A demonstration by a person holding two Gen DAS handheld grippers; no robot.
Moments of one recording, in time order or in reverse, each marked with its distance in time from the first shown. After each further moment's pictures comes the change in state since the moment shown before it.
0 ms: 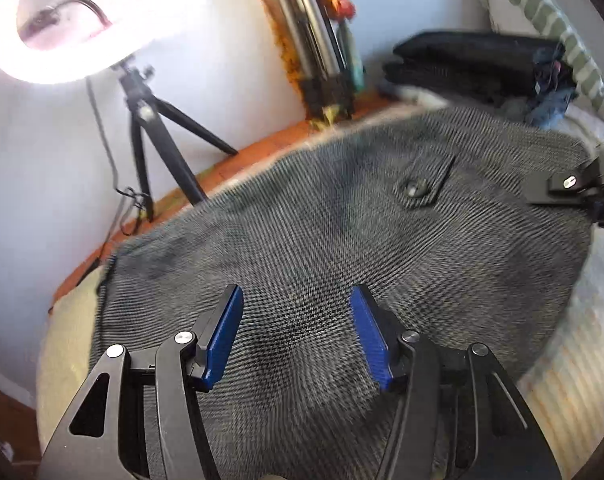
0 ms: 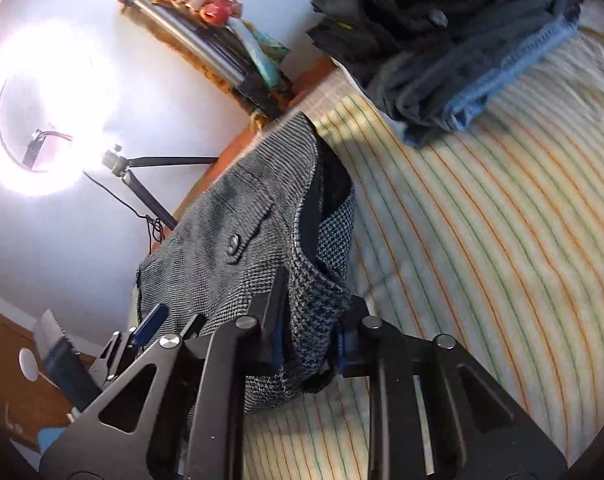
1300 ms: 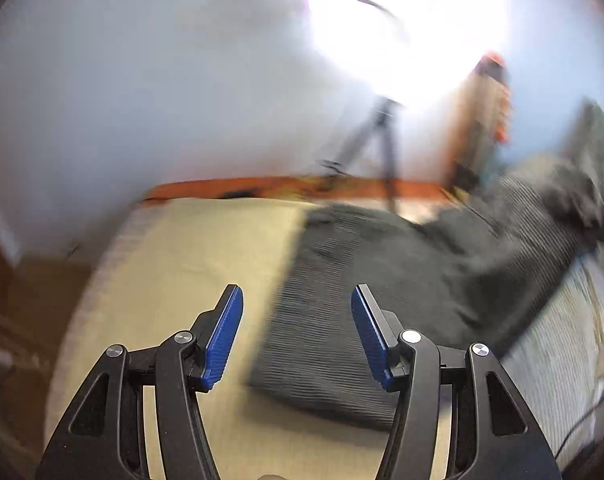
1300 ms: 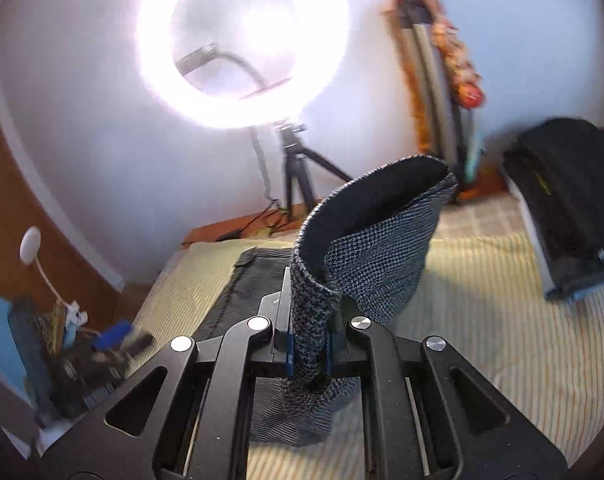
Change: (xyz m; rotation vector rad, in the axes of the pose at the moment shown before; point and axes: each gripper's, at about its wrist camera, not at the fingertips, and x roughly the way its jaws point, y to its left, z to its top) left arm -0.135 0.199 -0.075 -0.554 -0.020 0.108; right arm -0.033 0.186 -0.018 -0.544 -0.054 0.115
